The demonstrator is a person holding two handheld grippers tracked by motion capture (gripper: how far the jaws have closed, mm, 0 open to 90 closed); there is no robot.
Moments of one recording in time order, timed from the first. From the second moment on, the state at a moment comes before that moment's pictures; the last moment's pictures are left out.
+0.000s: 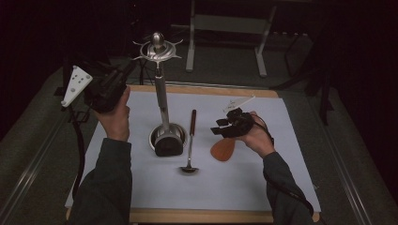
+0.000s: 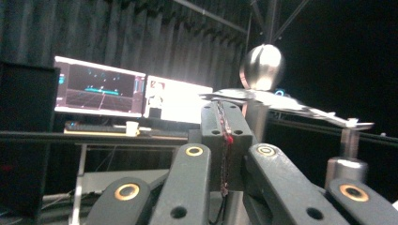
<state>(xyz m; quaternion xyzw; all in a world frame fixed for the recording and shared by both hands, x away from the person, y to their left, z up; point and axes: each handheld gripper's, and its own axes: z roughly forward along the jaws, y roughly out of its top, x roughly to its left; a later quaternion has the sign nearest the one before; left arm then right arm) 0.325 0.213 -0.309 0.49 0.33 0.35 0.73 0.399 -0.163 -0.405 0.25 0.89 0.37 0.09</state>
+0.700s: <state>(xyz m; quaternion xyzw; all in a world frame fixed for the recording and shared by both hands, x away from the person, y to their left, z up) 0.318 0.206 -0.298 0.51 0.32 0.36 0.72 0.399 -0.164 -0.406 0.25 0.89 0.37 0.09</state>
